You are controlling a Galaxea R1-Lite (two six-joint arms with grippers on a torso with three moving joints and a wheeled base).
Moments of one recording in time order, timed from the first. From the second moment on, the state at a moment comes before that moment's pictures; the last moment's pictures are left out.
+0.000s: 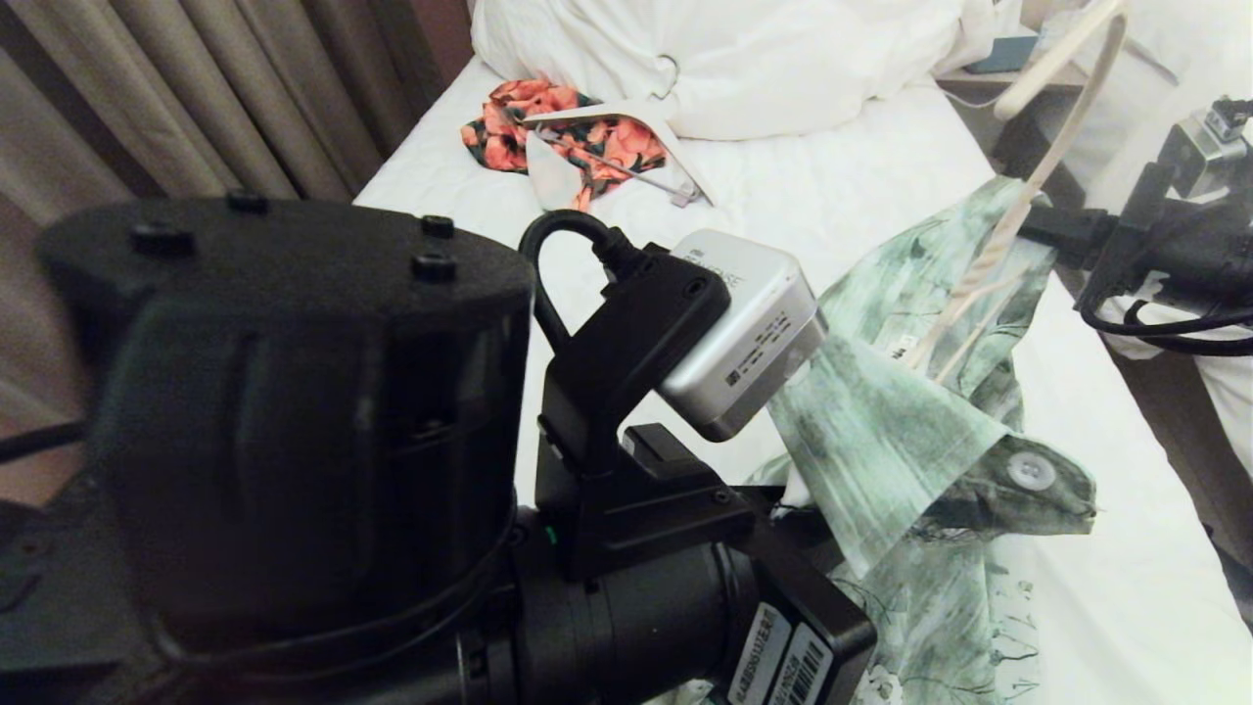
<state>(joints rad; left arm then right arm) -1.23 1.52 -1.02 -0.26 0.16 -0.04 -0.06 1.64 -1.11 -0.70 0.83 0.91</state>
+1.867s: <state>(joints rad) -1.23 1.63 -0.97 -0.62 0.19 -0.12 0.33 1.39 -1.21 -0.30 0.83 0.70</state>
